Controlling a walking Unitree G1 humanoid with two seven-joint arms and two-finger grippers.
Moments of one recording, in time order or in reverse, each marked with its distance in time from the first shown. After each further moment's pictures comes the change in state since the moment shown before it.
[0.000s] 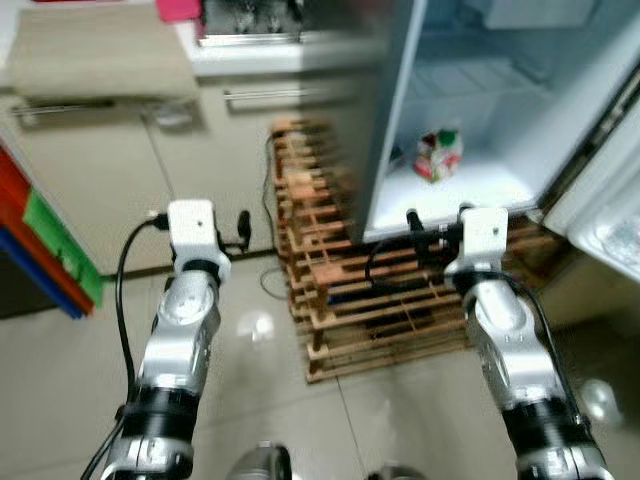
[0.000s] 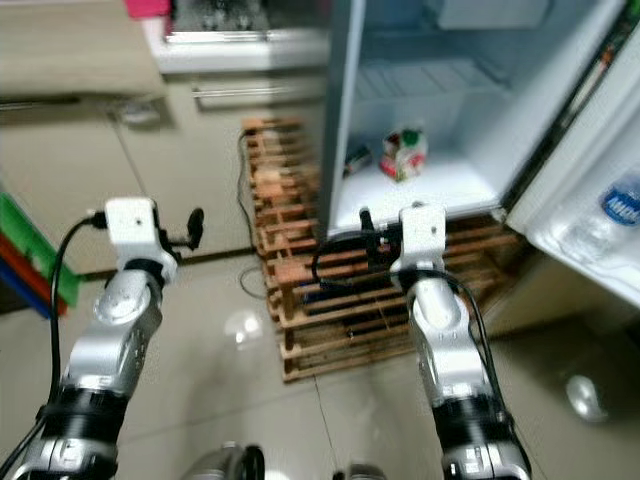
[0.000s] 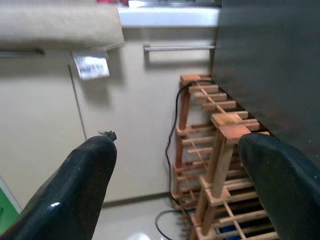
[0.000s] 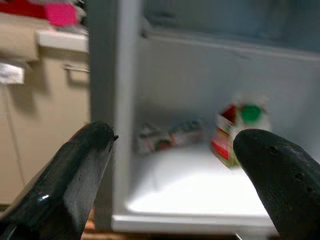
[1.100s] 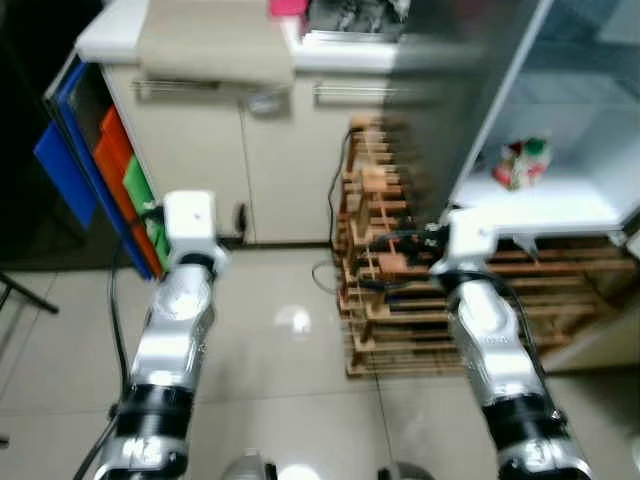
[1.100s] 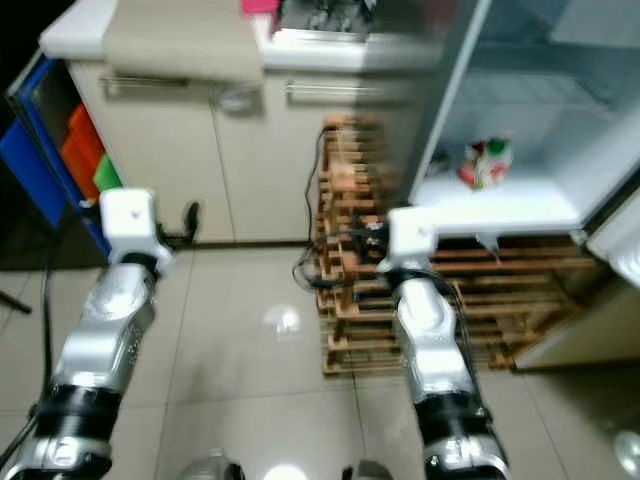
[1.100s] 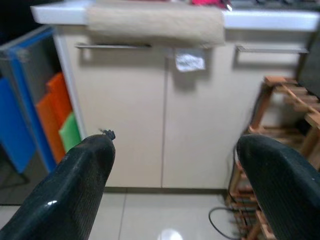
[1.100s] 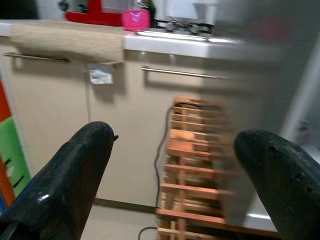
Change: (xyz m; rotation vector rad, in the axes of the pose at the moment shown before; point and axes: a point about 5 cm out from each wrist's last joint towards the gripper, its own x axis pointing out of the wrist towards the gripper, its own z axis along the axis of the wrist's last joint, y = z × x) left arm 0.004 0.011 0.005 -0.004 0.015 0.069; right arm -0.008 0.015 -0.020 0.054 0.024 0.015
